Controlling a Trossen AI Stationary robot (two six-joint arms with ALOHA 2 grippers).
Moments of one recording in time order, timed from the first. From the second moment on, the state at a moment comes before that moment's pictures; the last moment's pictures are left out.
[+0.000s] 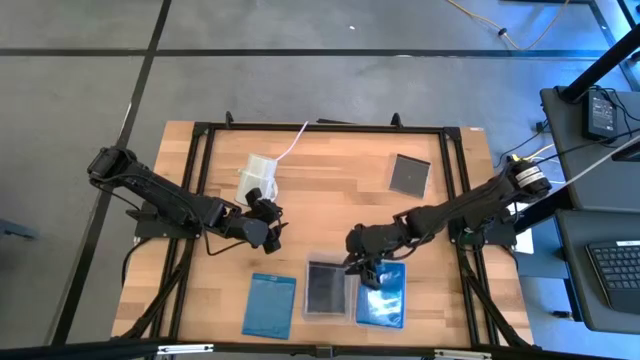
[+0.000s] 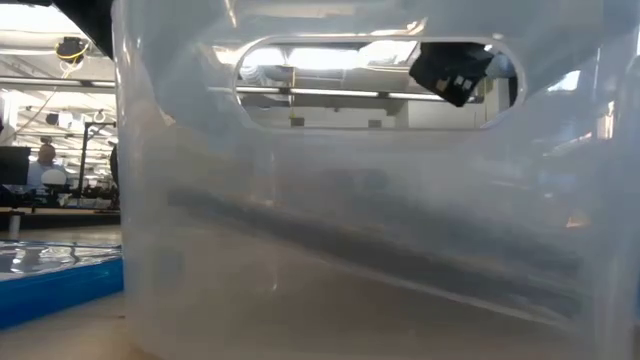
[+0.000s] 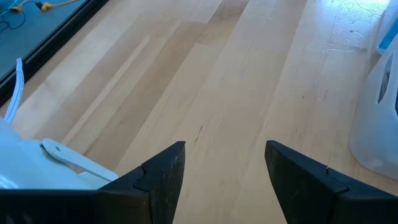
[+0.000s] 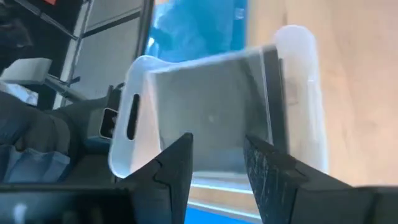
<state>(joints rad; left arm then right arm) -0.33 1.28 0.71 -0.30 -0.64 -0.51 0.35 1.55 1.00 -0.17 -0.10 0.52</state>
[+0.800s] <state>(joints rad) -0.33 1.28 0.71 -0.25 -0.66 -0.54 -0.16 1.11 0.75 -0.75 0.24 0.47</state>
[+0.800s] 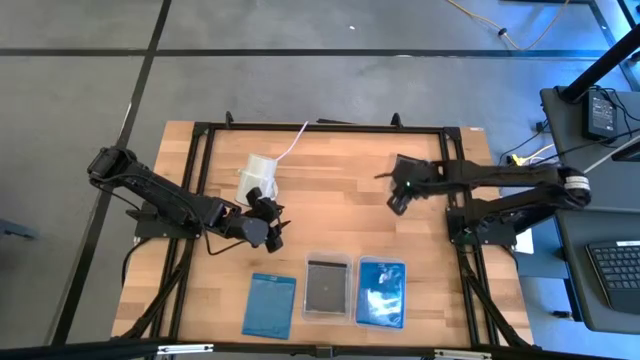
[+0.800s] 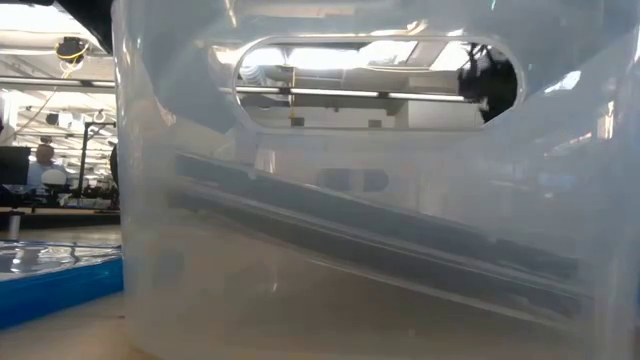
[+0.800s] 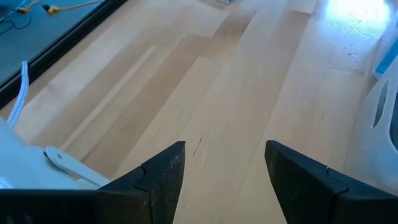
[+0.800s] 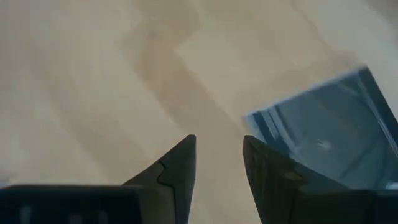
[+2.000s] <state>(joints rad) -0.33 1.28 0.71 -0.25 -0.69 -0.54 -0.39 1.40 0.53 -0.21 0.06 0.38</state>
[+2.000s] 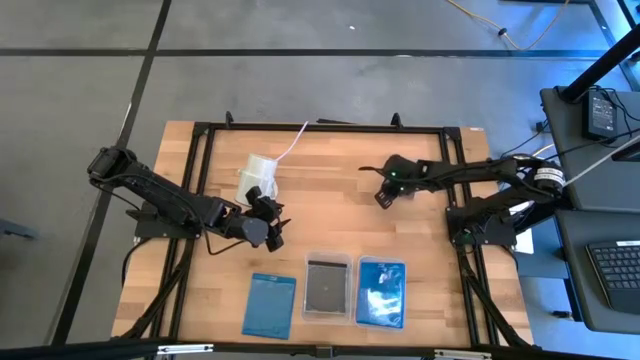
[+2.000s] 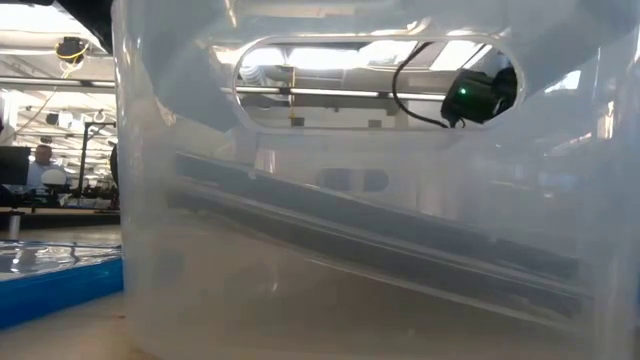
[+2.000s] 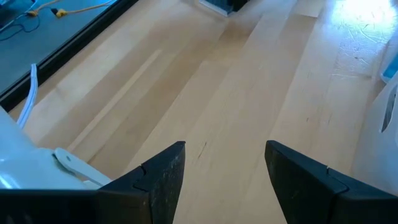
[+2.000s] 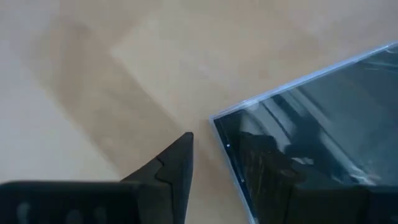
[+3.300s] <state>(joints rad) -0.29 1.50 0.71 0.01 -0.72 -0.38 -0.13 1.72 0.97 -0.06 -0.20 0.12</state>
